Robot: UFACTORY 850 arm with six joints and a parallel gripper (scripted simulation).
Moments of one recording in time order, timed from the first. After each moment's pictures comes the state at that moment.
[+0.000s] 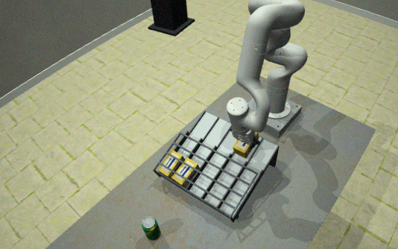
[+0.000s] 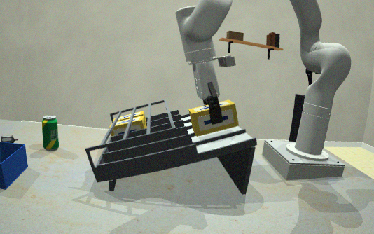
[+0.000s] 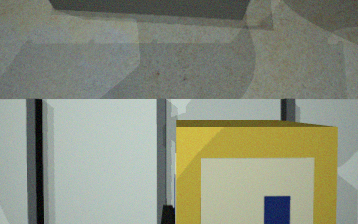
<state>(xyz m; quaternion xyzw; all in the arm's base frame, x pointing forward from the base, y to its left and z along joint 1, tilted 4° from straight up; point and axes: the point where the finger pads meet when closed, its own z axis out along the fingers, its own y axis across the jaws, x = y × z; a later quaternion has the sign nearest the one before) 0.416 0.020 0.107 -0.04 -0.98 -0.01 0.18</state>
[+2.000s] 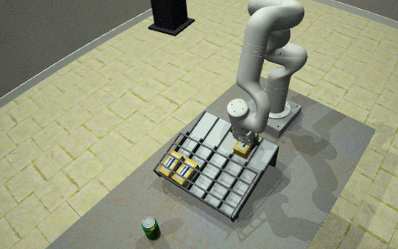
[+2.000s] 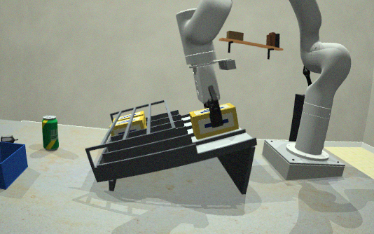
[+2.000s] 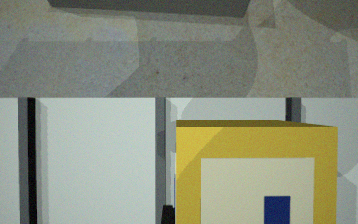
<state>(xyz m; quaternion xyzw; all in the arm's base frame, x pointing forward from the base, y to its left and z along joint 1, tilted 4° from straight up) 0.414 0.020 0.099 -0.04 -0.98 -0.01 0.18</state>
